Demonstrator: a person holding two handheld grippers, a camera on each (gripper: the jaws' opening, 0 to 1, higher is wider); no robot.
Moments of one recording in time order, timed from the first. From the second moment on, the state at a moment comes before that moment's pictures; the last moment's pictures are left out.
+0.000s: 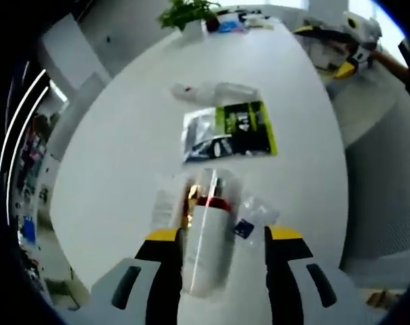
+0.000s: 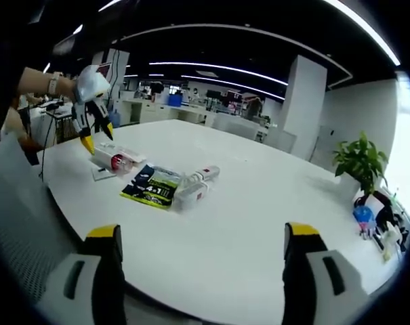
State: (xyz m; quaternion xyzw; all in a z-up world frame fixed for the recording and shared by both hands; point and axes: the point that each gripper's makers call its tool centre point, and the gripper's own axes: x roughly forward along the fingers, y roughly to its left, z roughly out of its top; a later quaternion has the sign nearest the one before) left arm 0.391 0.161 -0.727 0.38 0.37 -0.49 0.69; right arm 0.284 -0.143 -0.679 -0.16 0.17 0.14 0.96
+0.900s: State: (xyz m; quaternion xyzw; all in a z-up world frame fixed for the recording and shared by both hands) left arm 0.421 0.159 -0.780 0.40 0.41 -0.51 0.64; right arm 0.281 -0.143 -0.693 -0.17 0.22 0.14 0.95
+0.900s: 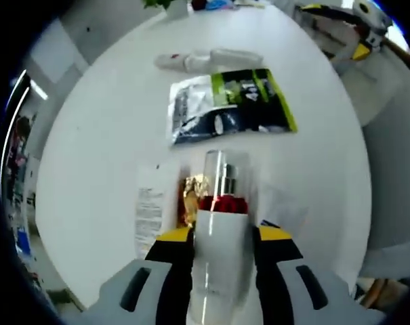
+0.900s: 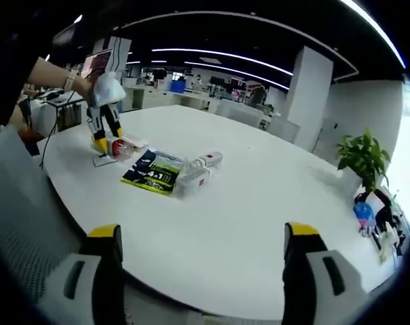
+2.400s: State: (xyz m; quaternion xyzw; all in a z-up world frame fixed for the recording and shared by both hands) left arm 0.414 0.174 -0.715 0.33 0.27 -0.43 0.80; right arm 0.280 -0.139 -0.702 -0.26 0.27 0.19 0.91
